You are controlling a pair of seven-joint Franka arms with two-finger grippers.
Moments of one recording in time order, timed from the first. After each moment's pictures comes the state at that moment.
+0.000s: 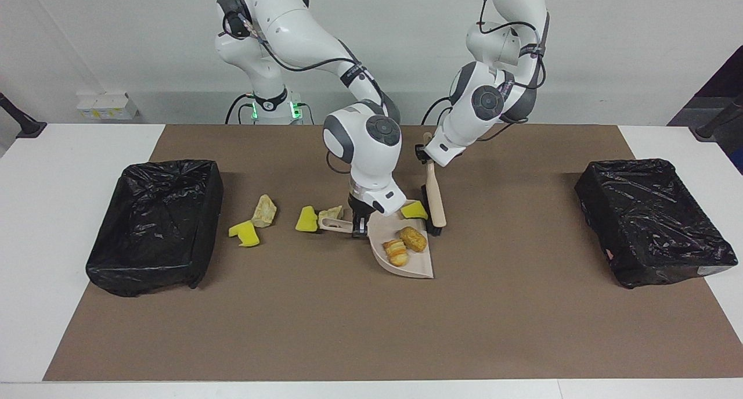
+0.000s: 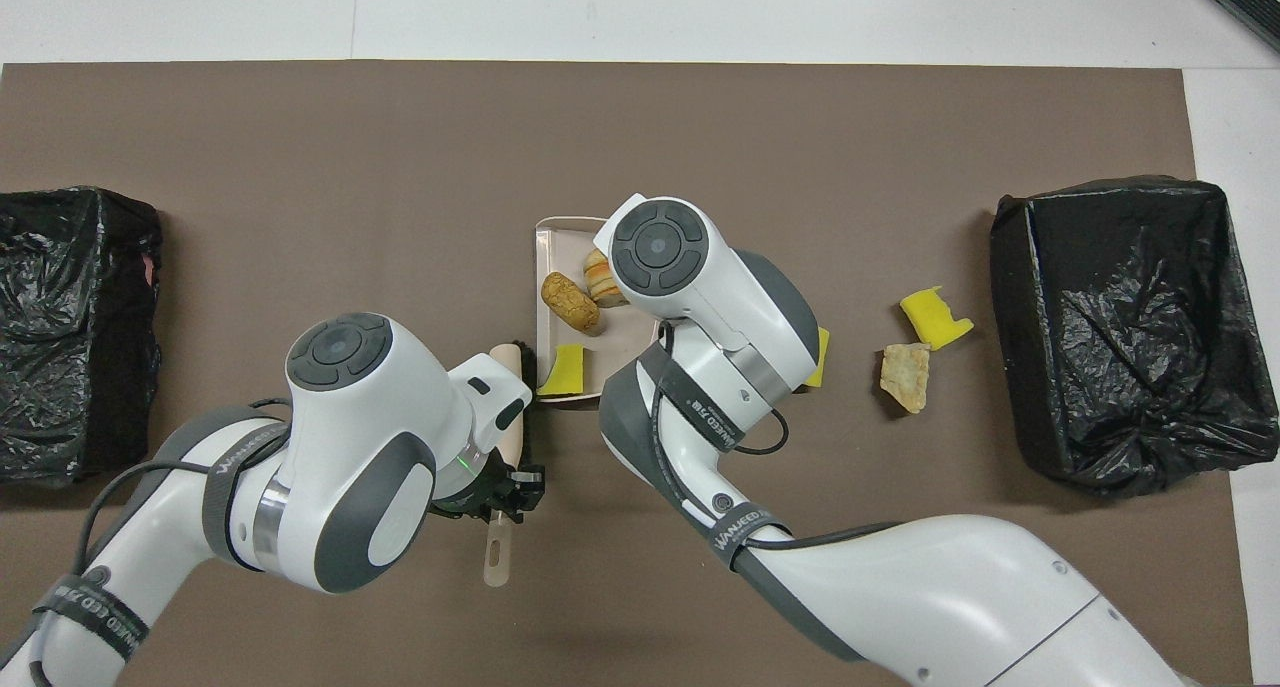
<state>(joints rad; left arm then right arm) -0.52 -0.01 -0.01 -2.18 -0.35 1.81 -0.39 0.44 0.54 0.12 -1.52 -0.29 2.02 -0.89</state>
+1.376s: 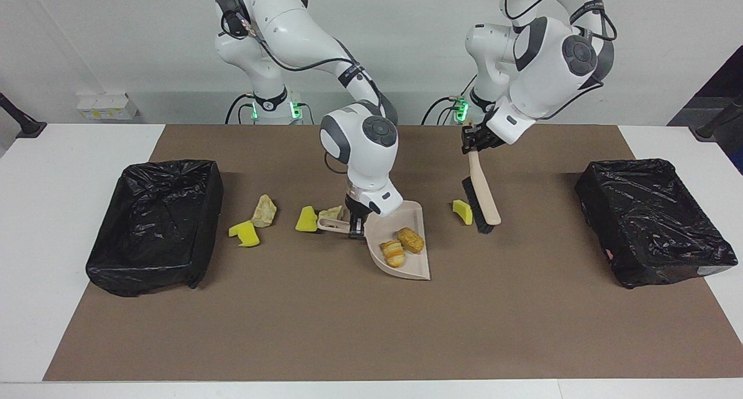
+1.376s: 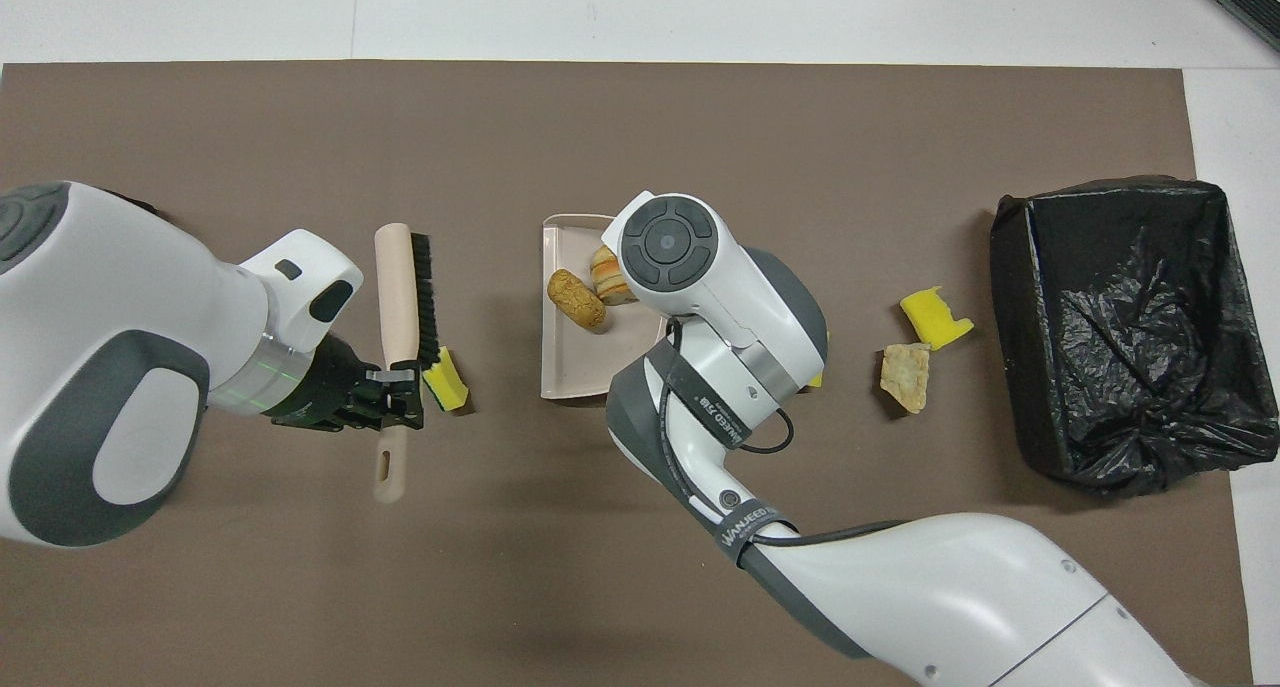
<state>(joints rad) -0.29 -0.07 0.02 -1.95 -0.32 1.67 -0.33 0.43 0.53 0.12 -1.53 -0.29 2.02 -0.89</state>
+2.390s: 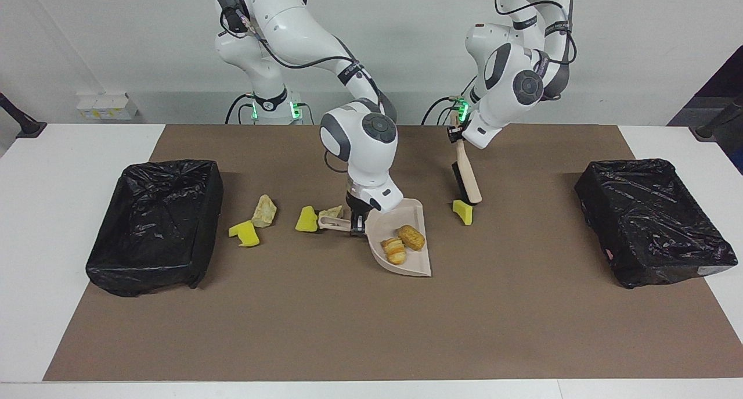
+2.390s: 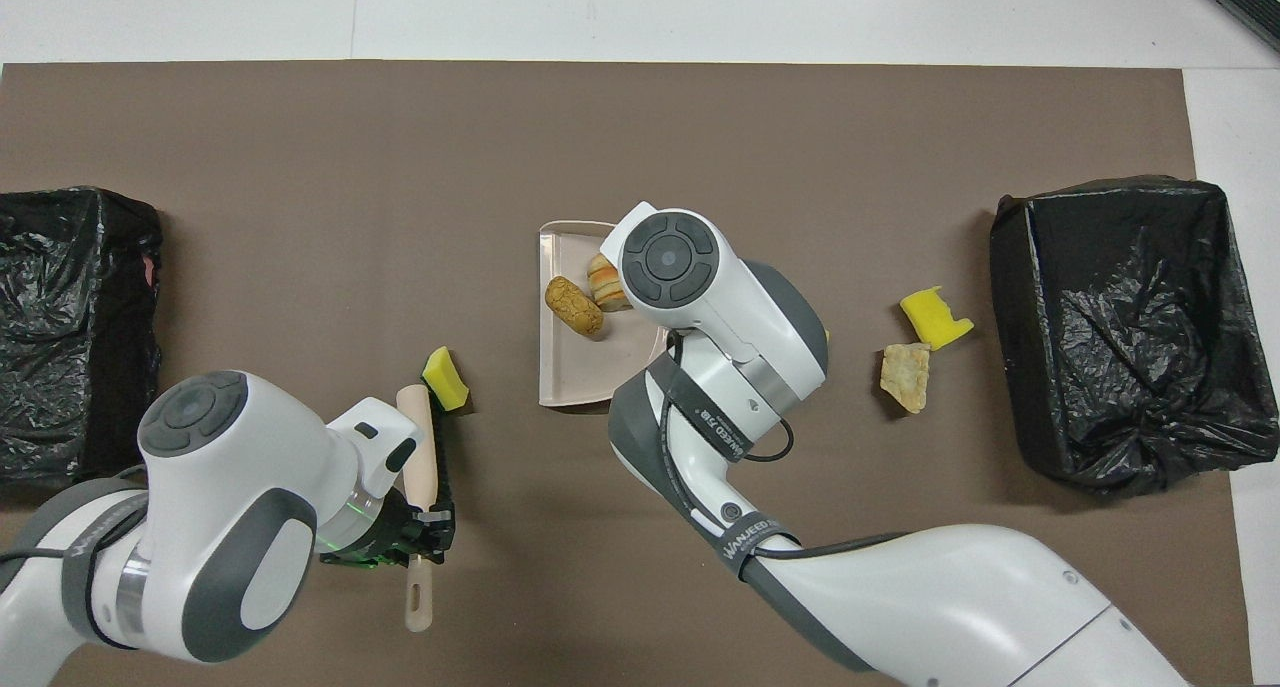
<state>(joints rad) -0.40 -0.20 -0.01 -2.40 -0.32 1.88 -0.40 0.44 0.51 0.12 -1.58 -0.29 2.05 -0.89</state>
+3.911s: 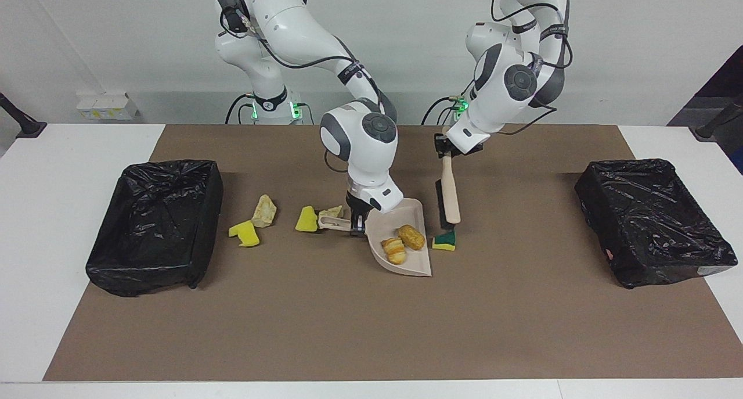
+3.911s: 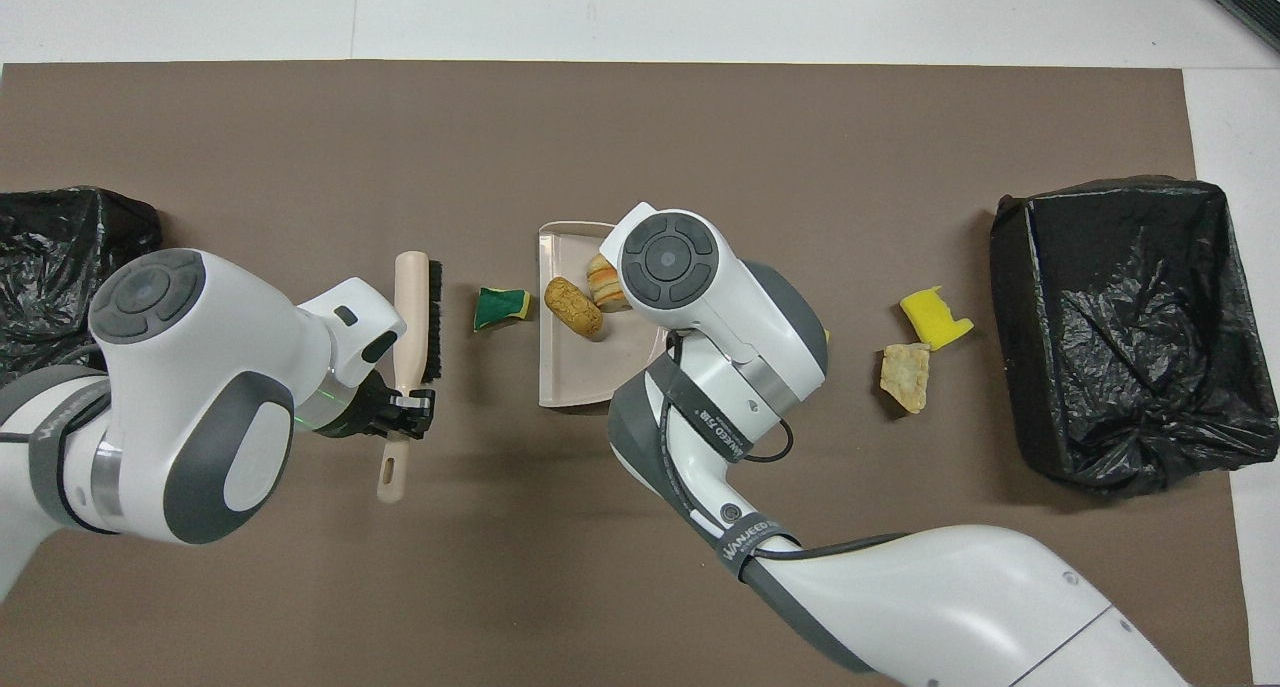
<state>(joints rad) -0.34 0.00 0.03 -2.13 -0.21 1.96 -0.18 0.44 0.51 0.12 -1.58 -0.29 2.05 -0.89</state>
